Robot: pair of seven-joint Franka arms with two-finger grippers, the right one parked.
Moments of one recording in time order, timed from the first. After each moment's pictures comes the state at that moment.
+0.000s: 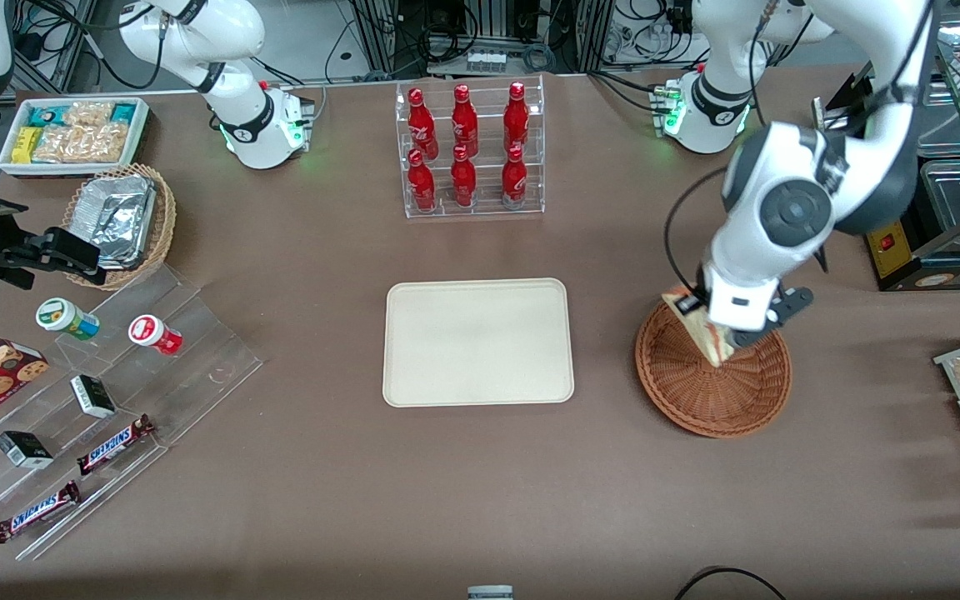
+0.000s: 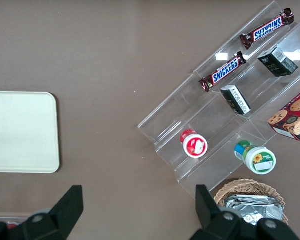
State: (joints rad) arm -0.26 0.14 -0.11 -1.90 0.06 1.90 -0.90
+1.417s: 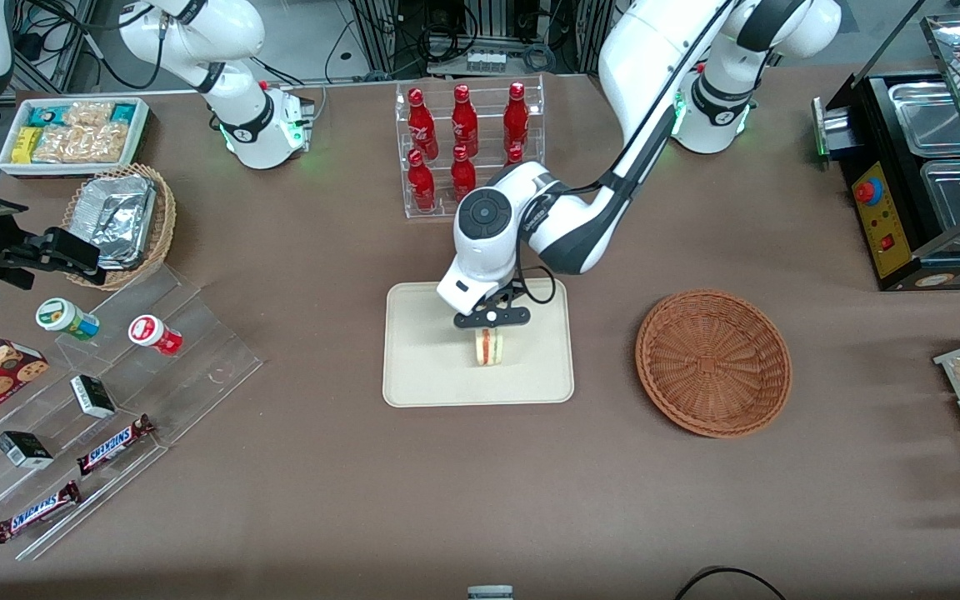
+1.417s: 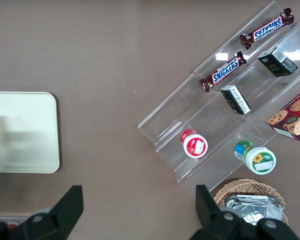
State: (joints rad) arm -0.72 0.67 -0.12 -1.53 0.04 2.18 -0.91
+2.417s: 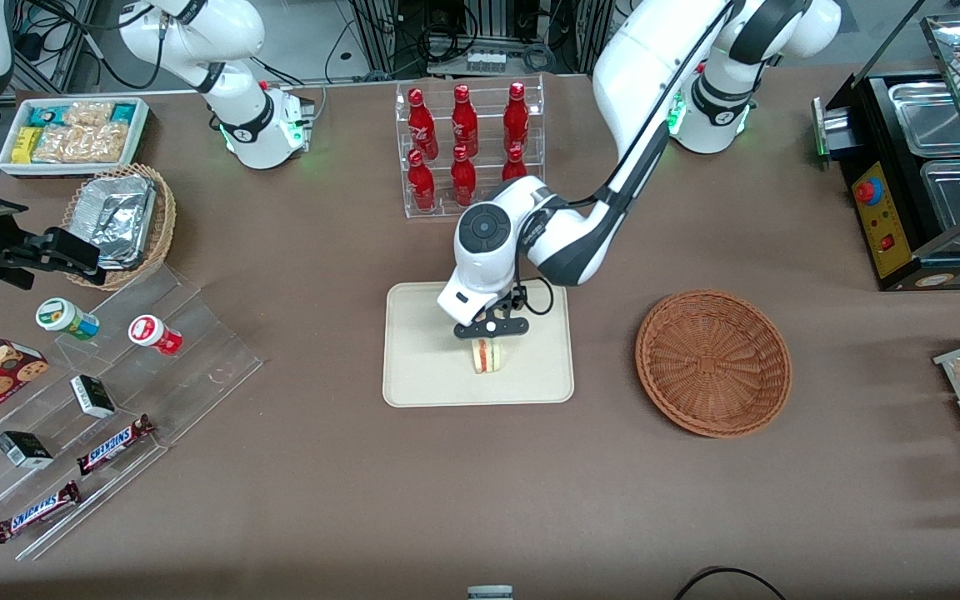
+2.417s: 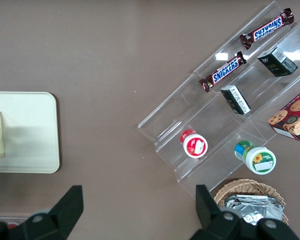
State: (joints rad) arm -0.72 0.68 -0.10 -1.48 0.04 2.13 -0.91
